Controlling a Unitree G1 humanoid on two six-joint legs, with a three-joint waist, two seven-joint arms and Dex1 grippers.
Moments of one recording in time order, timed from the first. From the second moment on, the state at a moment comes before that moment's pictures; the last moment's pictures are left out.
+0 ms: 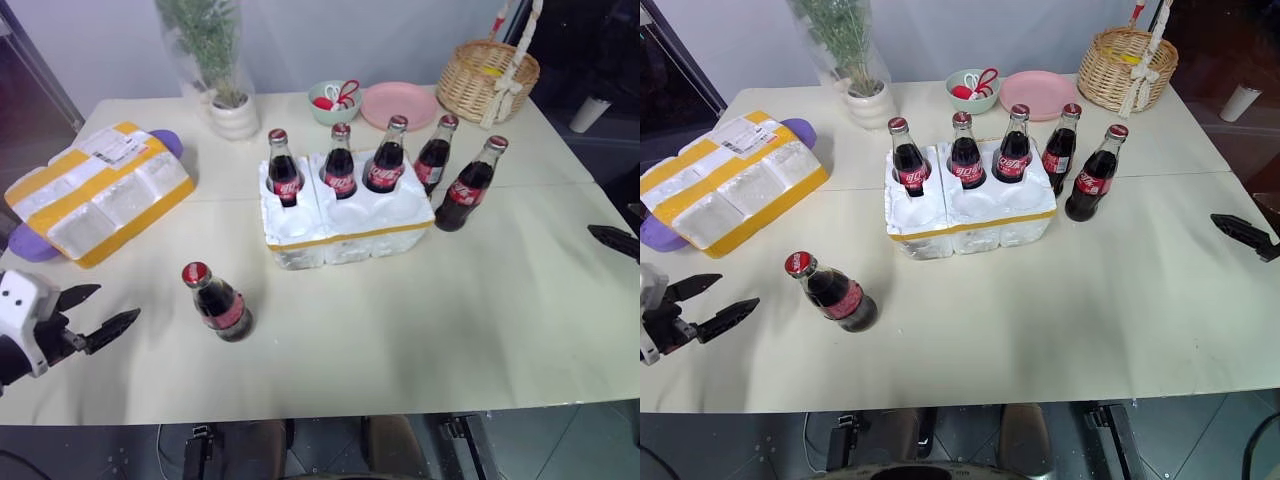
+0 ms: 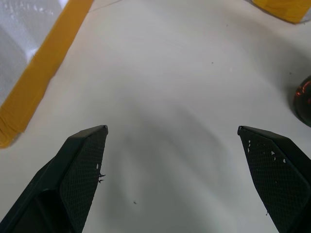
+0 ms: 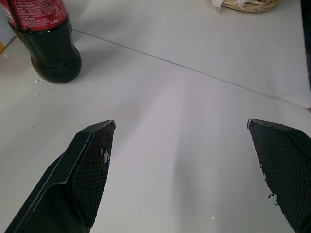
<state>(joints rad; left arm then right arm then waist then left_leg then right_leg) 0.35 0.82 0.66 -0.24 -0.55 0.45 -0.89 -0.53 -1.16 -0.36 0.95 0.30 0.03 1.17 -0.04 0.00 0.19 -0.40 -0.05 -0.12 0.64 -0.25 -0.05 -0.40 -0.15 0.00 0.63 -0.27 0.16</state>
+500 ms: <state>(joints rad) 0.35 0.81 0.65 -0.24 -0.54 0.48 -0.87 -0.53 -1.16 -0.37 0.99 0.30 0.02 1.16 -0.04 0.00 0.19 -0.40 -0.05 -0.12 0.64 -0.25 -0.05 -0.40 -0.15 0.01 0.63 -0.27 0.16</state>
